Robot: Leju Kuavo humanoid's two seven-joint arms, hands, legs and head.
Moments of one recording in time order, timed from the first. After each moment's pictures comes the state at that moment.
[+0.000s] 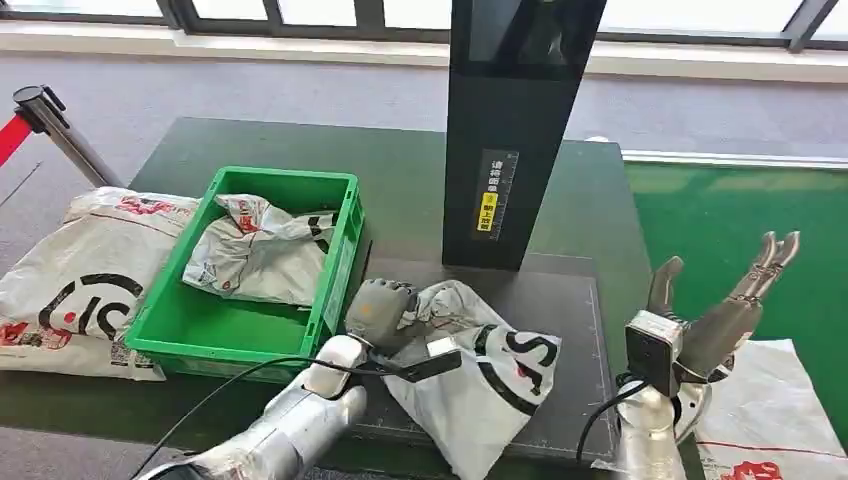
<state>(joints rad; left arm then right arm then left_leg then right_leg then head) -0.49 -0.26 -0.39 -0.49 -1.33 0.68 -0.15 -0.16 0.20 -0.19 -1.39 0.54 -0.70 -0.70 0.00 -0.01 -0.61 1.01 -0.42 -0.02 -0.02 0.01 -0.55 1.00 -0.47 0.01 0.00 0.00</state>
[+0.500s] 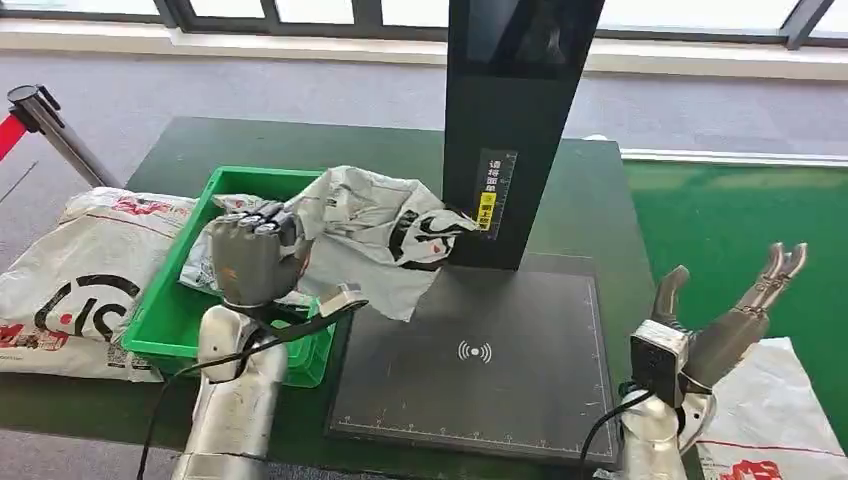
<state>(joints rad) -0.31 -0.33 0.15 -1.27 -1.29 0.70 -0.55 -0.14 0.20 -0.19 -1.41 0.54 -0.70 -0.70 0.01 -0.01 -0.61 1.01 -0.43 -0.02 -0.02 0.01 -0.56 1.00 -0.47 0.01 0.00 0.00</state>
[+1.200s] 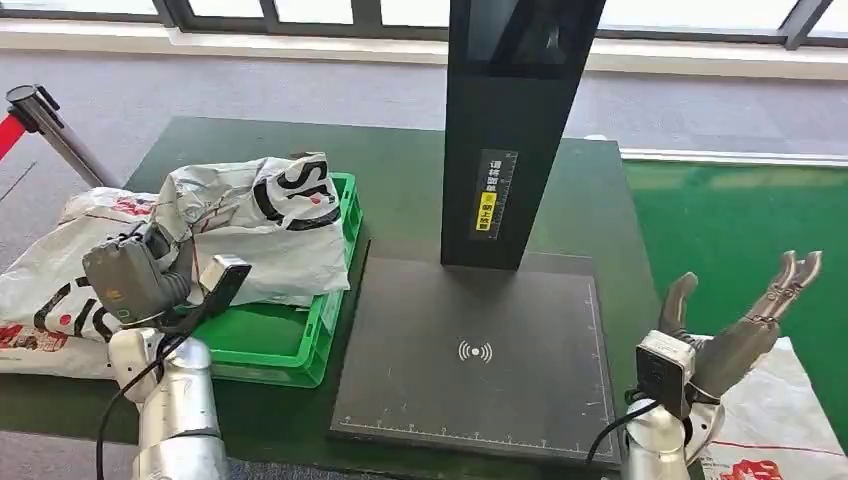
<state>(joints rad) -0.41 -0.34 0.69 -1.21 -1.23 0.70 -0.67 -0.11 0.20 -0.19 -1.46 0.54 -0.70 -0.70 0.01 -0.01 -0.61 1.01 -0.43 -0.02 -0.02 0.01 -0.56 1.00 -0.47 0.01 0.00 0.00</state>
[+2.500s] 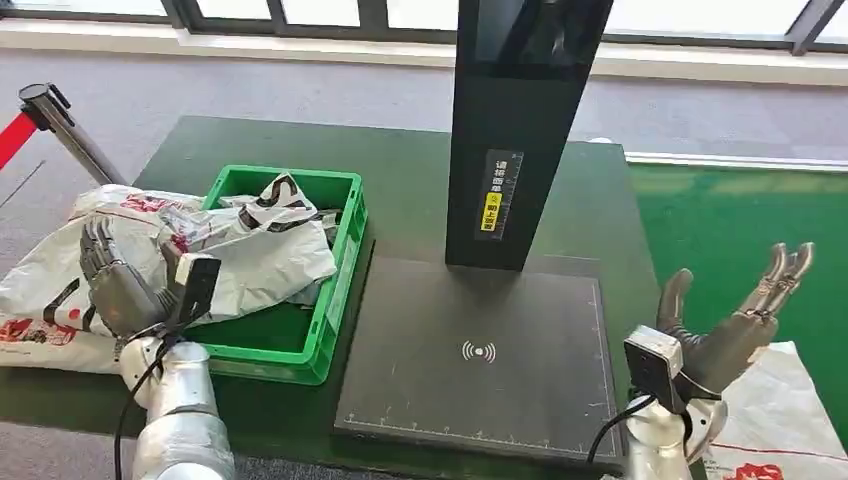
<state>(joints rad) -0.55 -0.31 1.01 -0.90 -1.18 0.70 -0.70 -0.12 0.20 -0.22 -1.45 0.64 -0.70 -0.70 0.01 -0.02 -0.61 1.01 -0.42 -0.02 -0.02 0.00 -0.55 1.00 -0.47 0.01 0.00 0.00</state>
